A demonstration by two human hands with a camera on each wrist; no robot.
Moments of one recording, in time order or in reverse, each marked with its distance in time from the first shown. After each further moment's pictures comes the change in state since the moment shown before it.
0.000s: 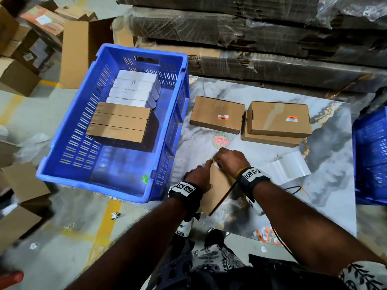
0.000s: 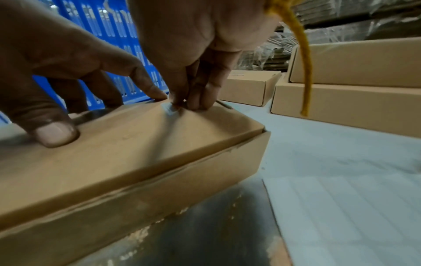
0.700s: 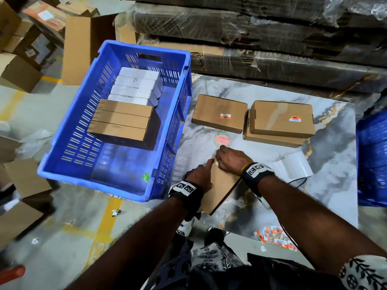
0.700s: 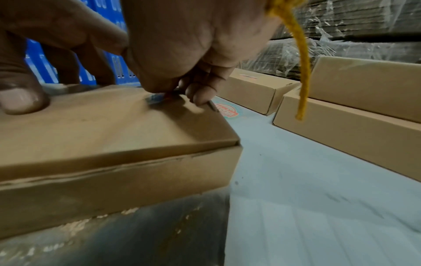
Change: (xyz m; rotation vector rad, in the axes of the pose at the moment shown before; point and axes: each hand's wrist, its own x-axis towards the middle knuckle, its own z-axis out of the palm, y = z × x) left_hand 0.000 0.000 0.000 -0.005 -0.014 -0.007; right_hand 0.013 0.009 0.005 -0.031 -0.087 -0.102
